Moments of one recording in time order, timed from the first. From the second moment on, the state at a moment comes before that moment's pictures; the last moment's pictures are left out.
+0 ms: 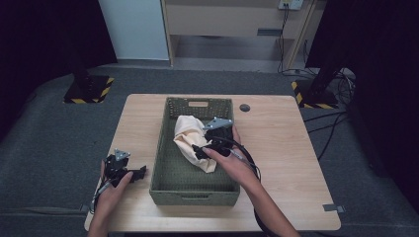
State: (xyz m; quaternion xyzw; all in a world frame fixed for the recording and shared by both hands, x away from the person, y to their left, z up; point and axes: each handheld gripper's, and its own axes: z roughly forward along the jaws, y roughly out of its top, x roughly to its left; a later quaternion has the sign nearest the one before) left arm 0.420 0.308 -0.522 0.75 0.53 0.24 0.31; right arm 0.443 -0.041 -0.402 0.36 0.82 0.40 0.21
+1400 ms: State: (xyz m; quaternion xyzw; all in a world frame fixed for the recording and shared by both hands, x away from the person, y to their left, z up) left arm 0.420 0.308 -0.522 0.75 0.53 0.24 0.31; right arm 0.476 -0.020 -0.431 0.37 0.83 0.37 0.20
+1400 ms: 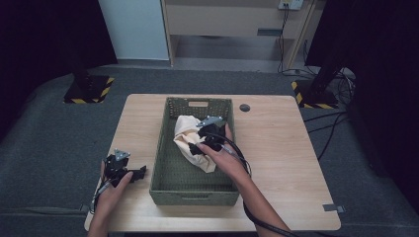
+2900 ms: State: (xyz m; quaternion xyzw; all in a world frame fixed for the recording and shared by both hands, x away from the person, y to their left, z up) left arm 0.420 0.308 -0.522 0.75 0.53 0.24 0.31; right arm 0.488 0.018 -0.456 0.34 0.86 0.33 0.21
